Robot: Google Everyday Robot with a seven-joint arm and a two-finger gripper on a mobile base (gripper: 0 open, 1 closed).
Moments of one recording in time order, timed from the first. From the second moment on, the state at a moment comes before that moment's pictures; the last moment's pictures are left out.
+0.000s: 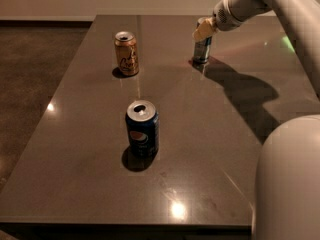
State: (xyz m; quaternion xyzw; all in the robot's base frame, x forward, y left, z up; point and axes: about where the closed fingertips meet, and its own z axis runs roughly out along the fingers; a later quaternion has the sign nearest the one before) arm 0.788 -0.157 0.918 -0.30 0.87 0.10 0.37
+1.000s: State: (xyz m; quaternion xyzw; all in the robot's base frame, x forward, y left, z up) arm 0.746 -0.059 0.934 -0.41 0.82 0.18 0.36
